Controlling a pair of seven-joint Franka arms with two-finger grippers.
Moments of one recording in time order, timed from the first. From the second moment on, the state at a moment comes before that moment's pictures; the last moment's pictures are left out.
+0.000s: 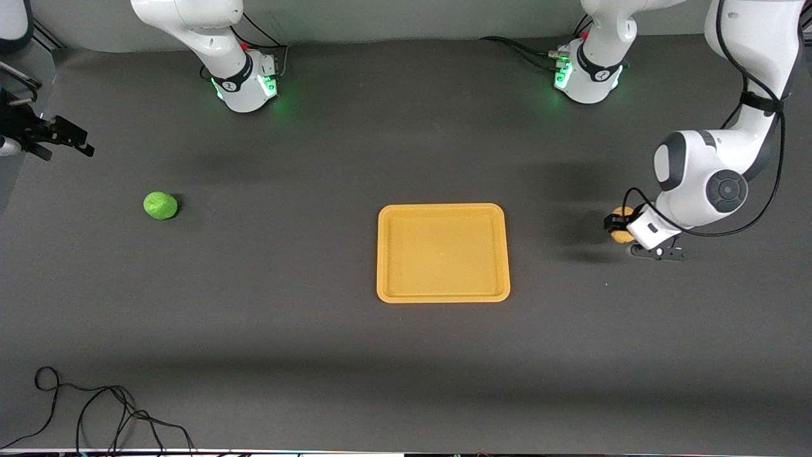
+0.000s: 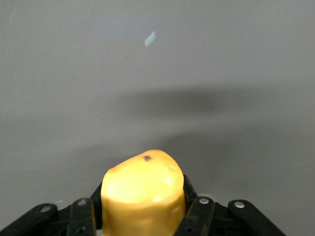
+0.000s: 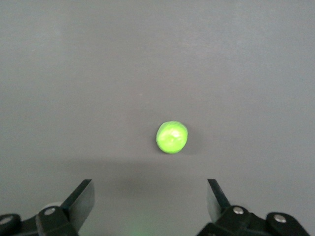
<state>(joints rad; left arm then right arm) 0.11 0.25 -0.17 -2.21 -0.01 2.35 0.01 -0.05 -0.38 -0.36 -2.31 -0.09 1.97 -0.35</state>
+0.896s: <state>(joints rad) -0.32 0.54 -0.25 -1.95 -0.02 2.55 -0.62 -0.04 -0.04 -0.45 -2.60 -0.10 2.59 -0.37</state>
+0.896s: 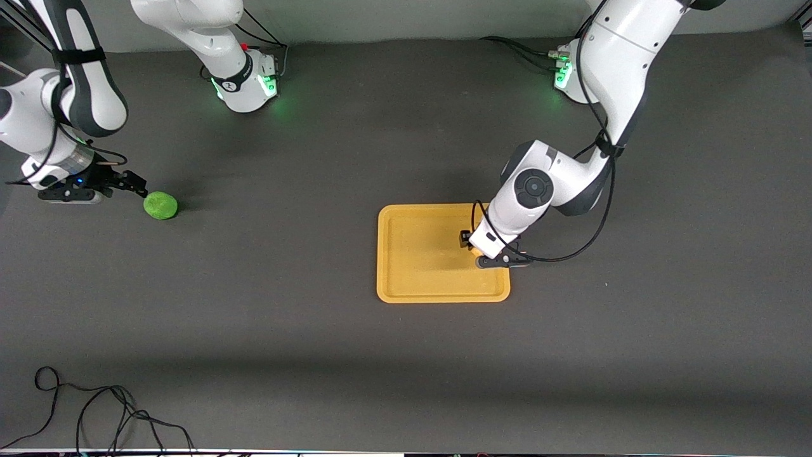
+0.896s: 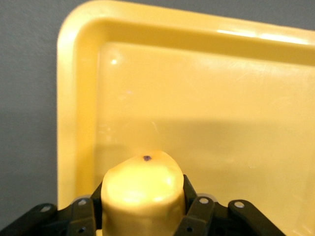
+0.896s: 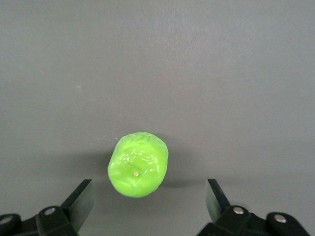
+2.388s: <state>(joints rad) -0.18 0.34 -0.18 -1.74 0.17 2.12 -0.55 0.11 0.07 -0.45 -2.26 -0.04 2.29 -0.36</state>
